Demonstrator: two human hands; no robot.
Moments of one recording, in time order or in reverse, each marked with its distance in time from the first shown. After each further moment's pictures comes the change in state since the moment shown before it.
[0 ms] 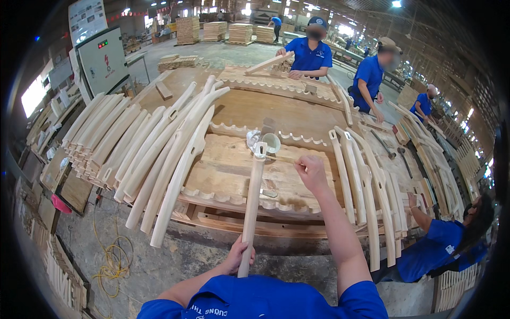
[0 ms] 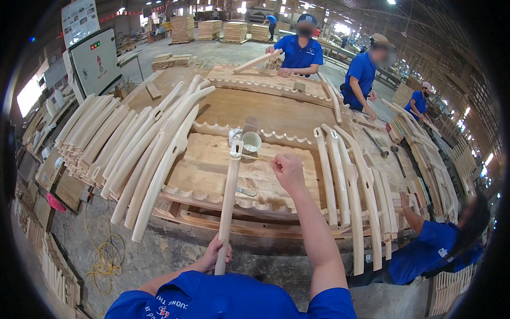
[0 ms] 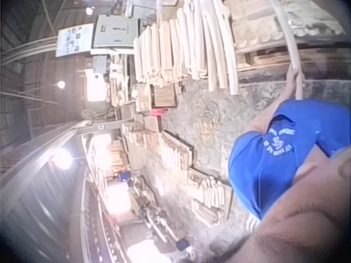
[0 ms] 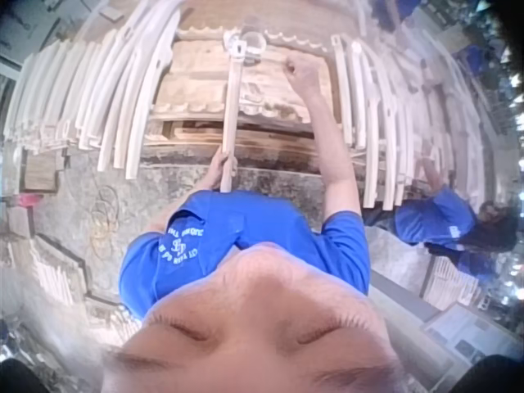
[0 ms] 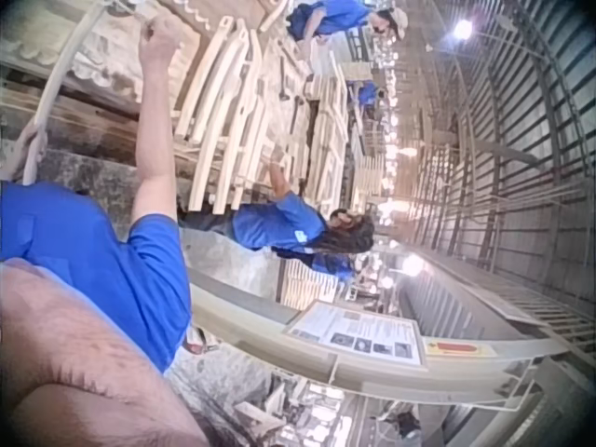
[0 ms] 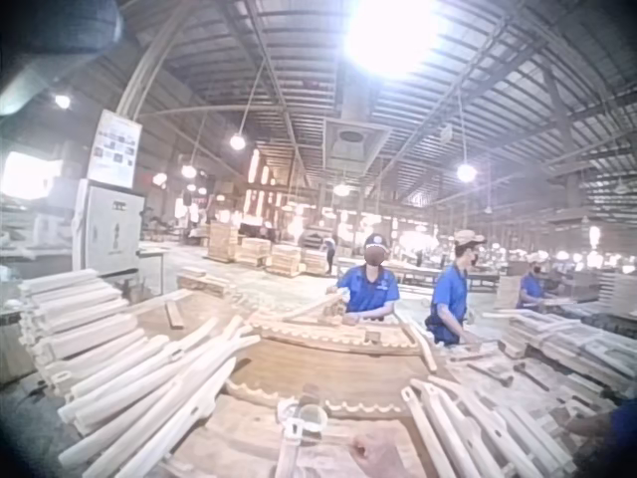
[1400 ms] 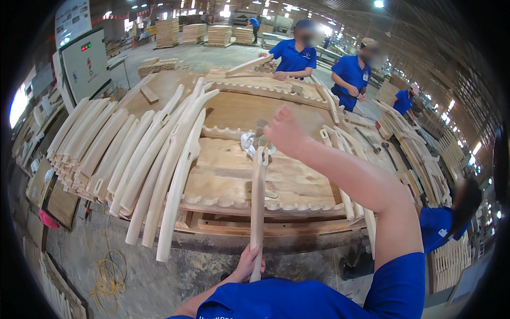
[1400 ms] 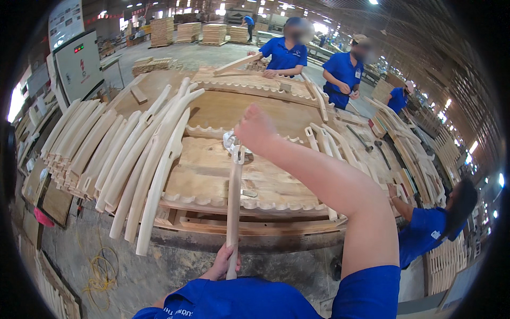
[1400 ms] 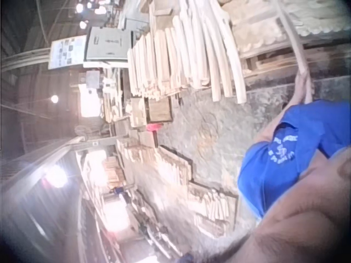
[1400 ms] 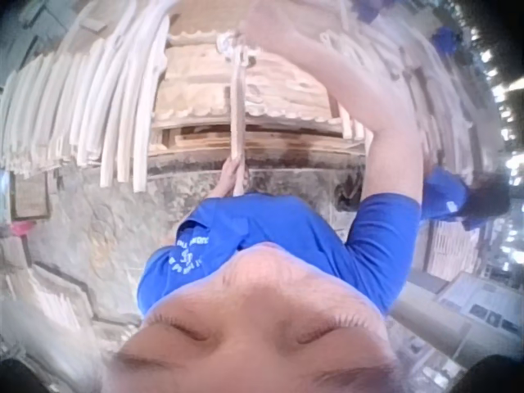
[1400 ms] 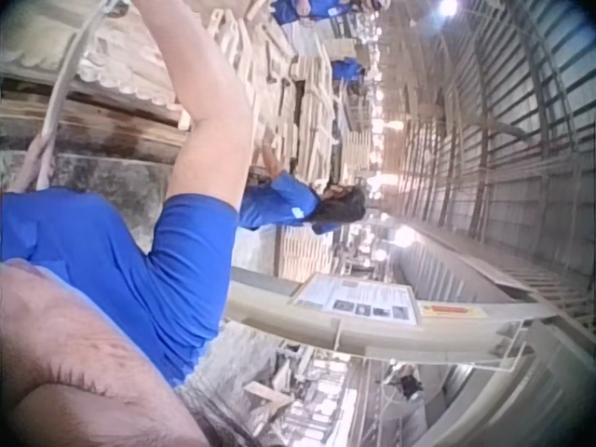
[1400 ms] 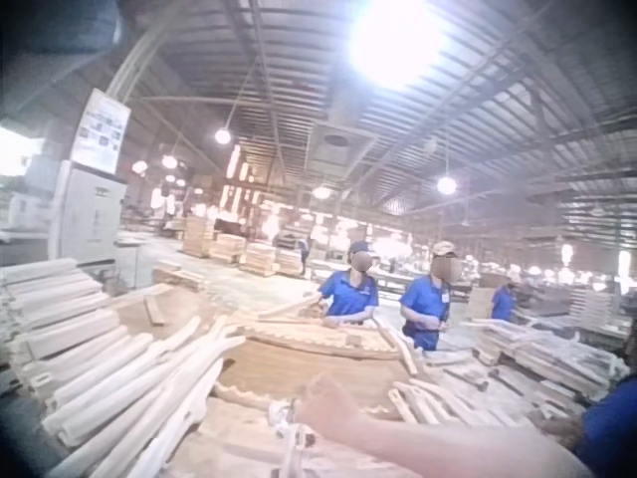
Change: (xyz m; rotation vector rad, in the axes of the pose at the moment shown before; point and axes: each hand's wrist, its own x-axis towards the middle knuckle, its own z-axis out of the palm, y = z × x) left_hand -0.008 -0.007 -0.003 -0.007 -0.043 -0.056; right_hand 0.131 -0.114 -0.013 -0.974 -0.400 -0.608
